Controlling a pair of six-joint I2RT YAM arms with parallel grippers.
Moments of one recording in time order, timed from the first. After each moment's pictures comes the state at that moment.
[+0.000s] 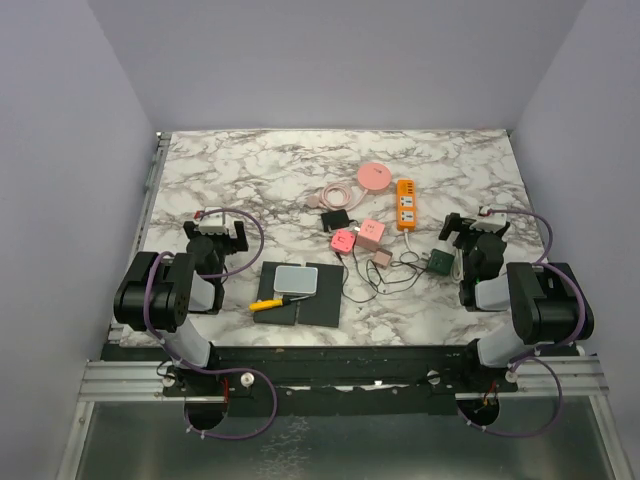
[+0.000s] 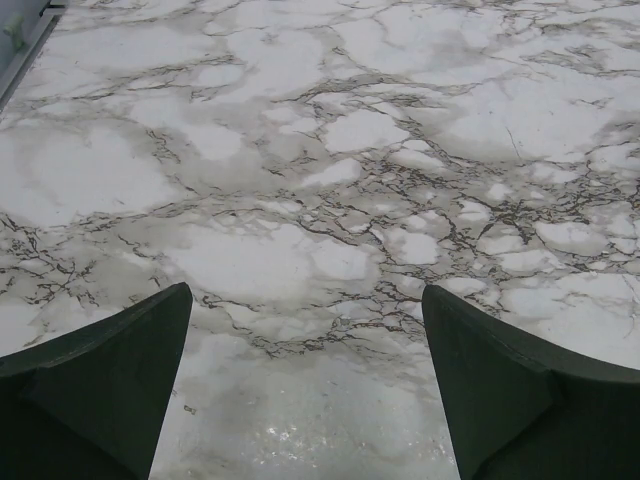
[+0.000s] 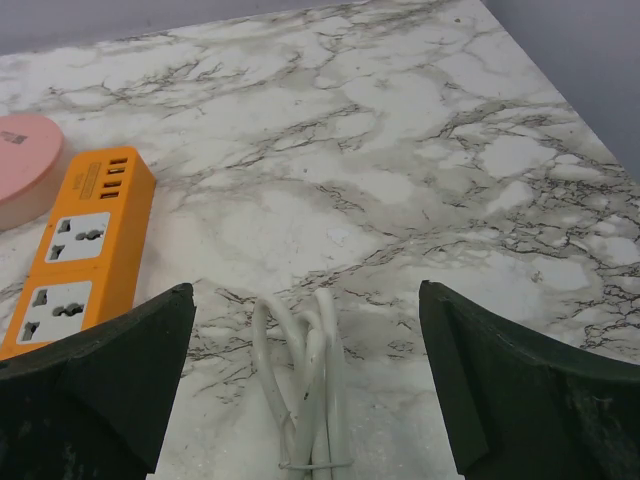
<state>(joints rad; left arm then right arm) -0.05 1.65 0.25 1.28 -0.03 -0.01 -0.02 1.55 0.24 1.23 0.15 0.05</state>
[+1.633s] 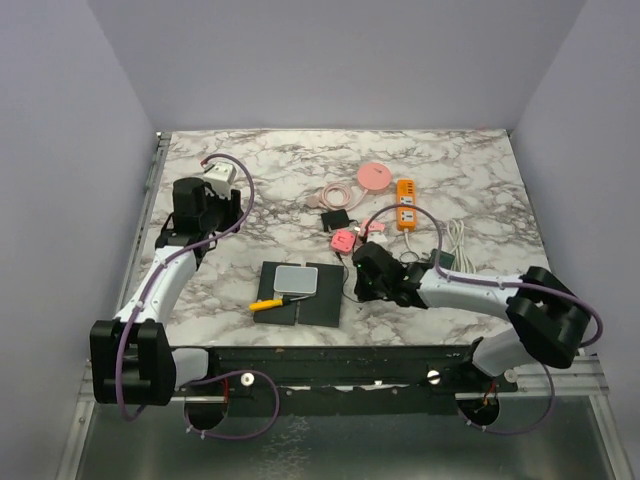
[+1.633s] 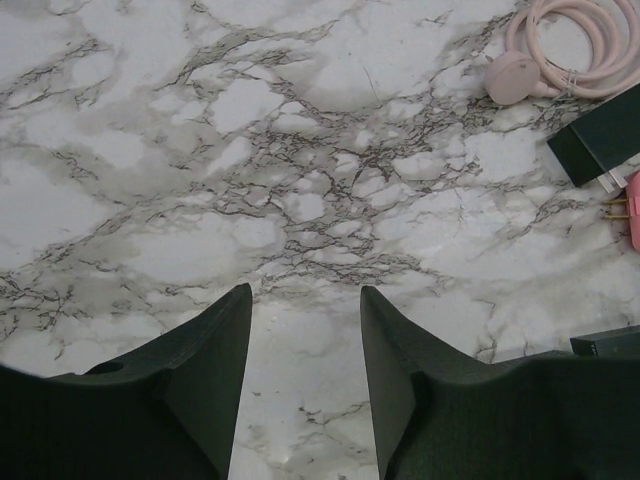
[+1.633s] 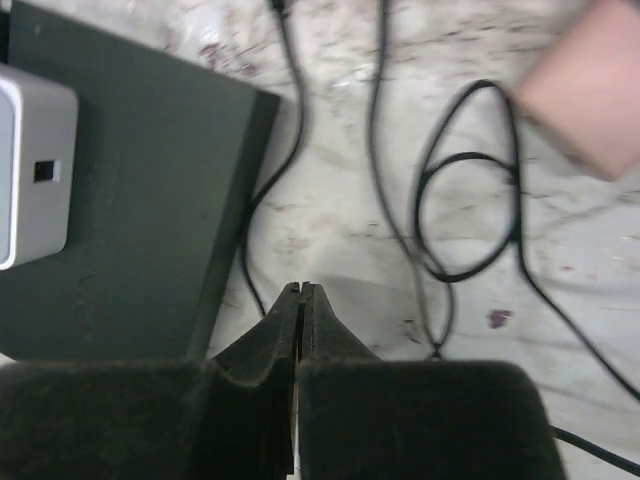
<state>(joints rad) -0.05 1.23 0.81 -0.09 0.23 0.10 0.89 1.42 0.69 -0.18 0.22 0.67</state>
